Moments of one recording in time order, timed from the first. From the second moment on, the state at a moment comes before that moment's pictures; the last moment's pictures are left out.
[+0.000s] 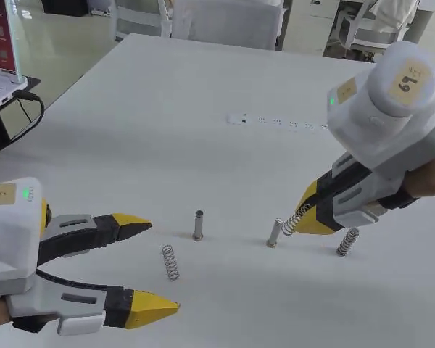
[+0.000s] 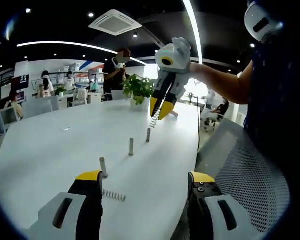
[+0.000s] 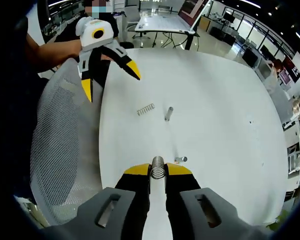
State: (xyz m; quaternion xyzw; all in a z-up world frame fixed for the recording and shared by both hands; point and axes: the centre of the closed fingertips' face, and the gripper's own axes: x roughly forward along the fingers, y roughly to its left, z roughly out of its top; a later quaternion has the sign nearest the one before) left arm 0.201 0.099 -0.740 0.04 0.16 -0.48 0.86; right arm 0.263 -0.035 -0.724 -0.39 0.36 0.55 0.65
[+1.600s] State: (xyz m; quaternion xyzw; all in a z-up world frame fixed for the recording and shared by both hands) left arm 0.201 0.128 -0.736 0.02 0.15 -0.43 0.89; right arm 0.322 -0.031 -0.778 -0.42 0.42 0.53 0.60
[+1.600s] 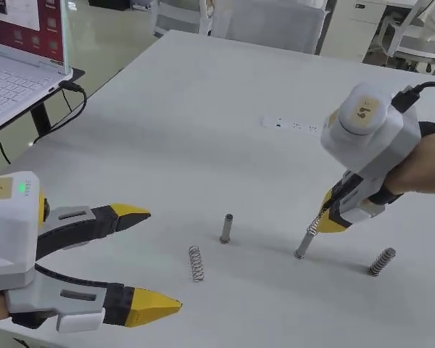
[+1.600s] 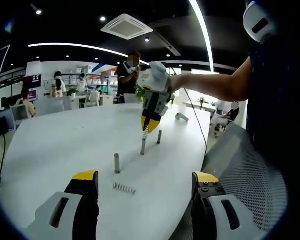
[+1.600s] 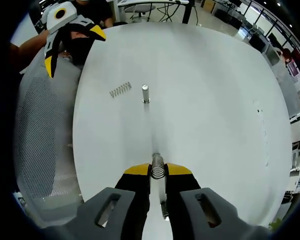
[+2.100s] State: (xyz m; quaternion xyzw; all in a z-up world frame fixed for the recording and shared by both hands) left arm 0.202 0.129 -0.737 0.03 0.15 -0.43 0.89; right arm 0.325 -0.032 -0.797 -0.42 0.44 0.53 0.59
